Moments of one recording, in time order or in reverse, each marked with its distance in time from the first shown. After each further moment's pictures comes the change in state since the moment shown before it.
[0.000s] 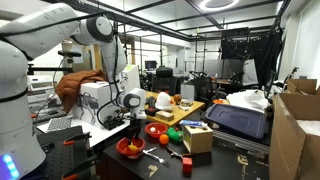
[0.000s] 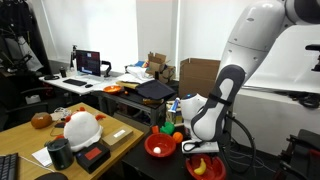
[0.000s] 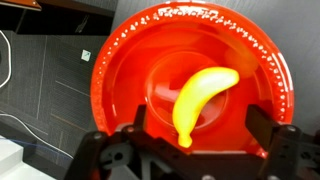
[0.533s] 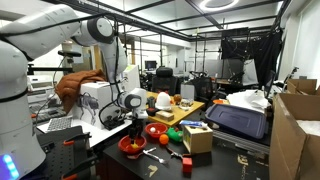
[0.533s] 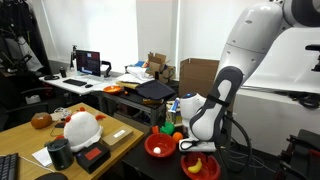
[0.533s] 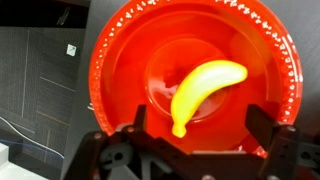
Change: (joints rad) arm -0.002 0.016 -0.004 0.023 0.000 0.054 0.000
